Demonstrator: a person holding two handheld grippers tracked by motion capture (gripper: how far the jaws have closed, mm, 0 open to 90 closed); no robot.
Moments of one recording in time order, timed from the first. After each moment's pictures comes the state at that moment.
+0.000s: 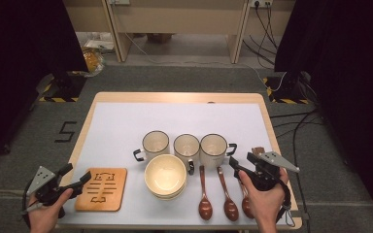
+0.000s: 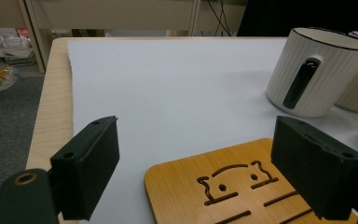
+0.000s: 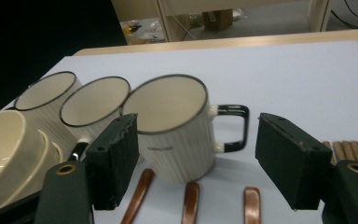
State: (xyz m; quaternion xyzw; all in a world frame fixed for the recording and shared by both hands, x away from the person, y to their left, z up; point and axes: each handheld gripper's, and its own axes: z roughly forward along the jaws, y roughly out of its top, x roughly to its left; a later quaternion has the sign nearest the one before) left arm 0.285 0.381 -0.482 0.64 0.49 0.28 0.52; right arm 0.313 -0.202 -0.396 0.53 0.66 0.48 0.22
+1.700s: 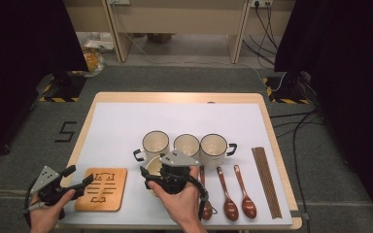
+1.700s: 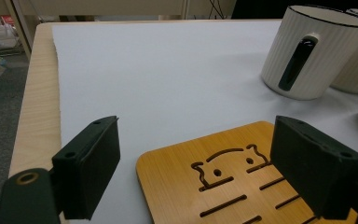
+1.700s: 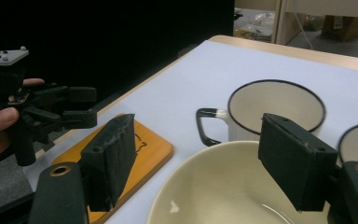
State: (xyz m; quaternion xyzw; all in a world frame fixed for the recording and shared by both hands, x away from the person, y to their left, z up) left arm 0.288 0.379 -0.486 0.67 0.48 0.26 0.50; right arm 0.304 0.009 -0.383 0.37 0.76 0.52 0.14
